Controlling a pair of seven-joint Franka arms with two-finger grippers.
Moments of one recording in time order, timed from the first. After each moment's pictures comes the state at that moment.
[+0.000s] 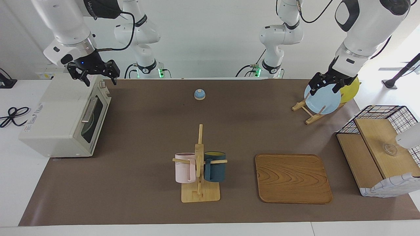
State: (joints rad) left arm -0.06 0.00 -0.03 -1.61 -0.01 1.56 -0.13; right arm 0.02 -0.06 -0.02 -1.64 -0.06 1.49 -0.10
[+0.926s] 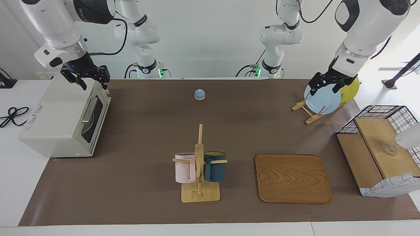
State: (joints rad) left arm -0.06 0.00 -0.03 -1.61 -0.01 1.56 -0.13; right arm -0.06 -0.09 -0.02 -1.75 -0.06 1.58 -0.14
